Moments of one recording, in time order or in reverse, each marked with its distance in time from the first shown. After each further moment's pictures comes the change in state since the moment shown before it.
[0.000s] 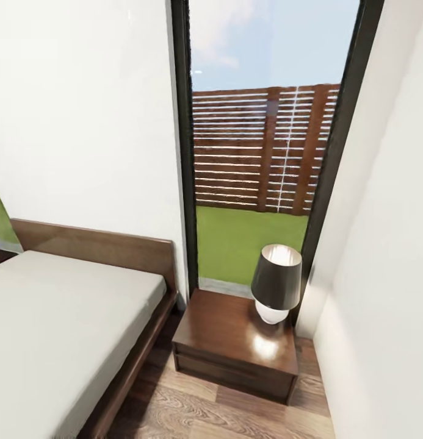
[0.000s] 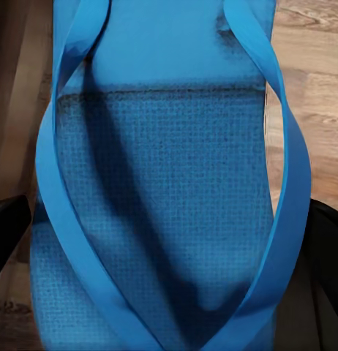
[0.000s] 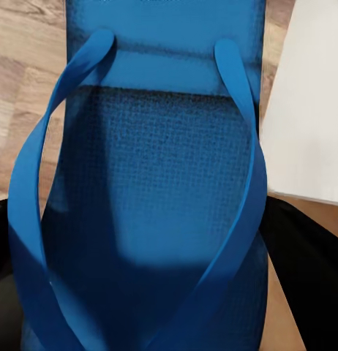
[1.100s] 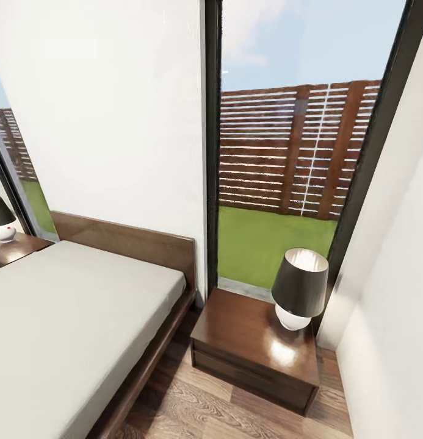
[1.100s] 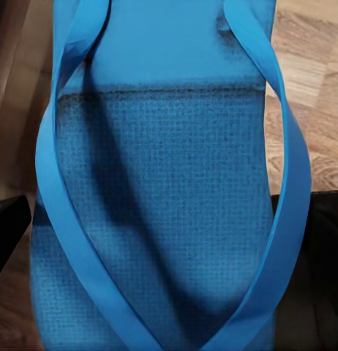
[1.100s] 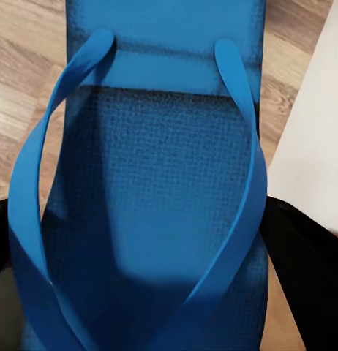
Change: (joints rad) left arm 0.066 -0.005 0.001 0.001 0.002 0.003 0.005; right arm 0.000 -0.002 0.000 0.011 0.000 0.000 0.000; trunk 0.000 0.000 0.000
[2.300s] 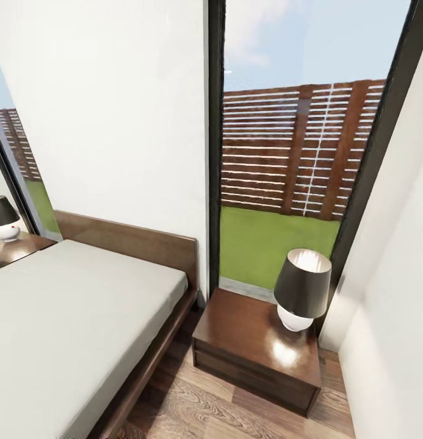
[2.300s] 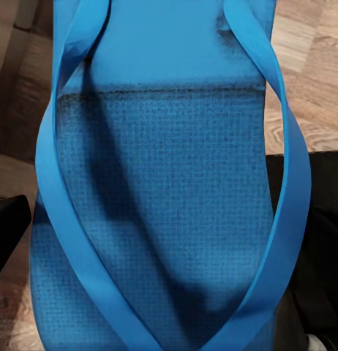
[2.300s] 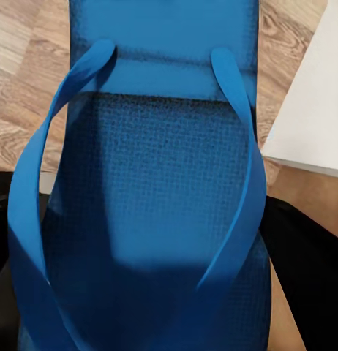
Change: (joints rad) left arm 0.064 -0.028 0.006 0.000 0.003 -0.002 0.001; right arm 0.057 0.006 0.002 0.061 0.000 0.000 -0.001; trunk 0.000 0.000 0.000
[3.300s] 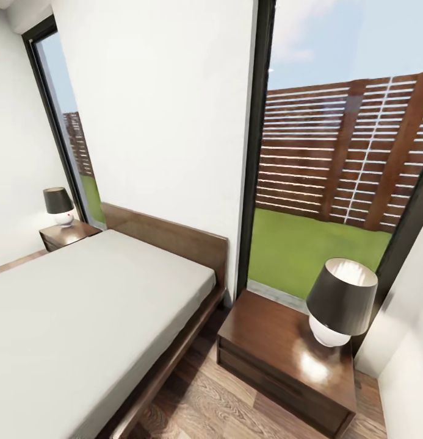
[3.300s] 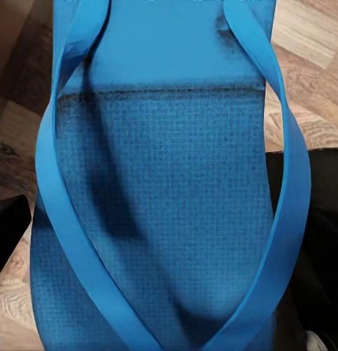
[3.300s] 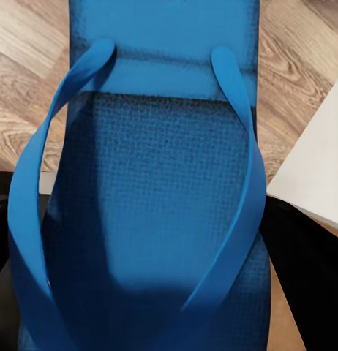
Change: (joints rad) left arm 0.004 -0.002 -0.003 0.000 -0.002 0.000 0.000; right arm 0.000 -0.003 -0.001 0.000 0.000 0.000 0.000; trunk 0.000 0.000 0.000
